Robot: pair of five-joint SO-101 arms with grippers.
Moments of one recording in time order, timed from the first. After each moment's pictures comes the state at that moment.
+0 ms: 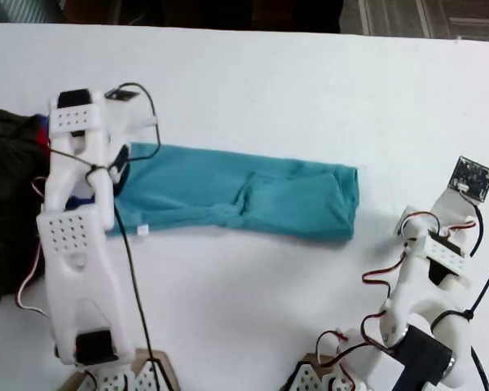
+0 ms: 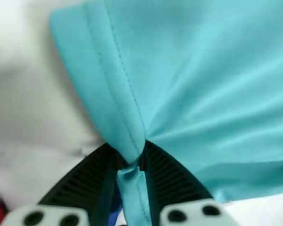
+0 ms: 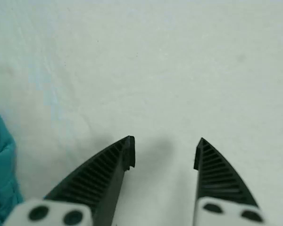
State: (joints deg) left arm -17.9 54.5 -46.7 101.4 -21.5; right arm 29.9 -14.7 58.2 19.2 6.4
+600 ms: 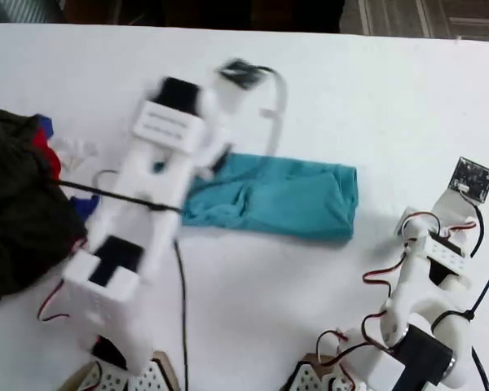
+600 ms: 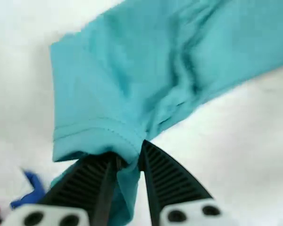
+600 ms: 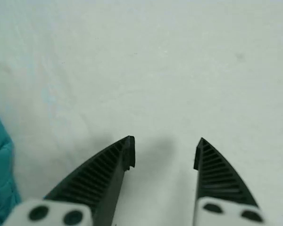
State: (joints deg) left arm 16.0 18.5 -29.1 101.4 -12.8; right arm 30.5 -14.6 58.1 19.2 6.4
